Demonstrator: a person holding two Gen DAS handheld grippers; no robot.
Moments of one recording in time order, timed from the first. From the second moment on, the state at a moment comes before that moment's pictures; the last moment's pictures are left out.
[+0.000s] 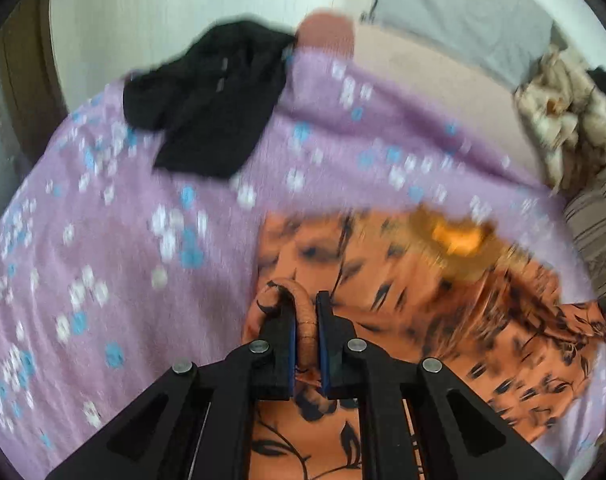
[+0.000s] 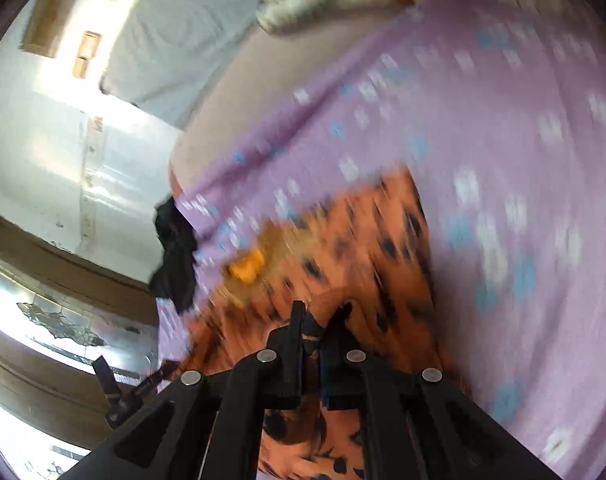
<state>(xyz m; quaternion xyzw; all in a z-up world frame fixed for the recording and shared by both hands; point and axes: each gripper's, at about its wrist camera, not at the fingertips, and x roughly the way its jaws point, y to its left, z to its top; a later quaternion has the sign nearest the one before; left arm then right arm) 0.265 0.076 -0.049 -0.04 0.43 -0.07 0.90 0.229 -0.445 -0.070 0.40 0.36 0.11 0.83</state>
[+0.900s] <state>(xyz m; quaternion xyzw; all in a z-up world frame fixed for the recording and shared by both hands) 0.209 0.104 -0.138 -0.20 0.48 0.01 0.86 0.149 -0.399 -0.159 0.52 0.38 0.02 0.76</state>
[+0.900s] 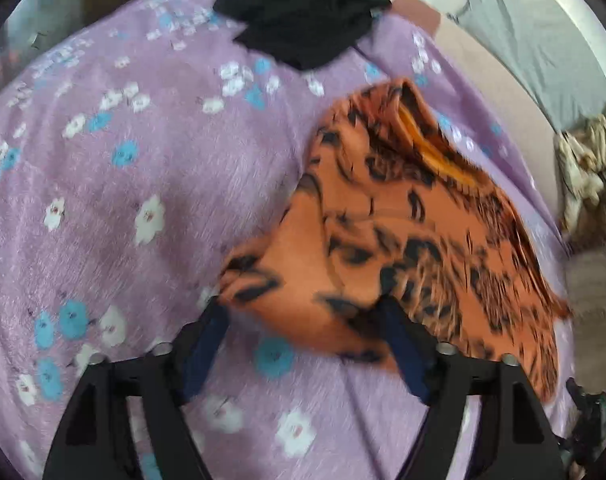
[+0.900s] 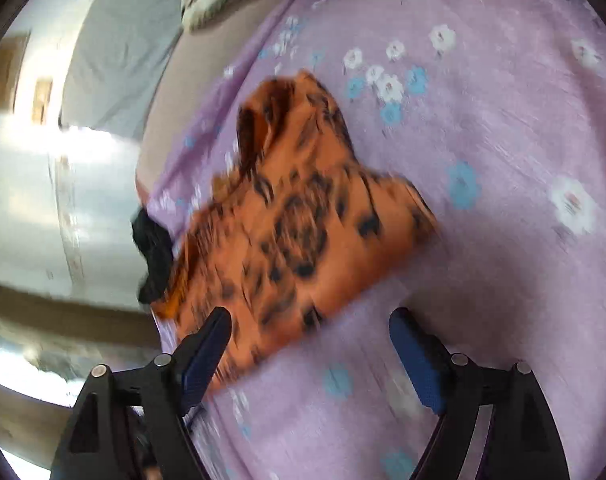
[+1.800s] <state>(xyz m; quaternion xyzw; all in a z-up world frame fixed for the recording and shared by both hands) 0.062 0.127 -0.129 -0.19 0.50 0.01 0.85 -0.009 -0.424 -0.157 0.48 0.44 -0.01 0.76</state>
